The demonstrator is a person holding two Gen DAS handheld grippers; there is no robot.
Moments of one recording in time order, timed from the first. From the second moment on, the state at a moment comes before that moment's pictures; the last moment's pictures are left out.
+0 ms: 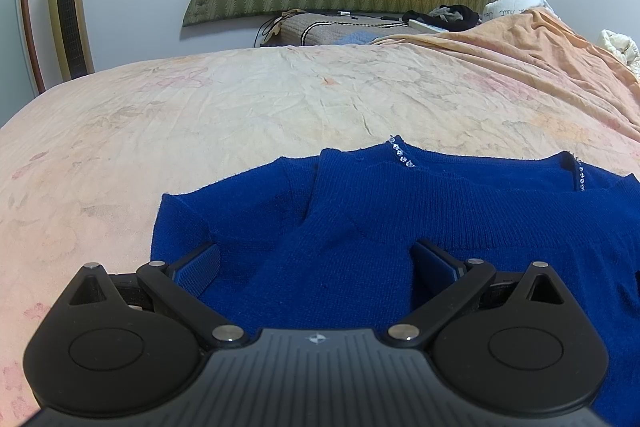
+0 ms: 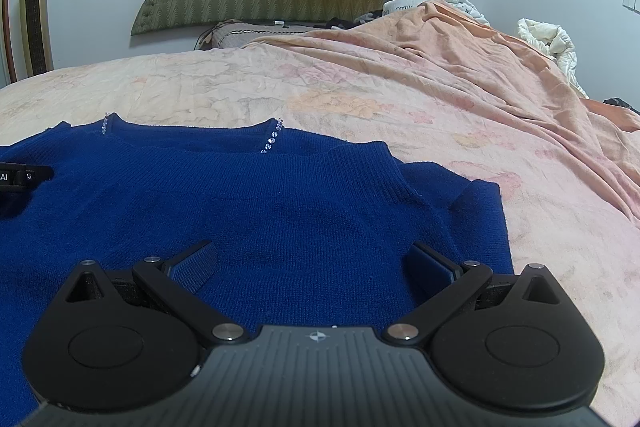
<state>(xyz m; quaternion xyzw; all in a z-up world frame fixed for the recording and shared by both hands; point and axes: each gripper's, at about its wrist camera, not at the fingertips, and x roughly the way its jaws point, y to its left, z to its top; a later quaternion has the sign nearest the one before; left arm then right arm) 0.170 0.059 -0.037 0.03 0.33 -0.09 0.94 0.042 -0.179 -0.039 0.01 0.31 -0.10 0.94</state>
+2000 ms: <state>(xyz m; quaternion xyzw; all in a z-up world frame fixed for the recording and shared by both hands) 0.268 0.082 0.002 -0.04 0.46 -0.24 0.85 -0.018 0.110 -0.021 -0.32 0.20 0.12 0.92</state>
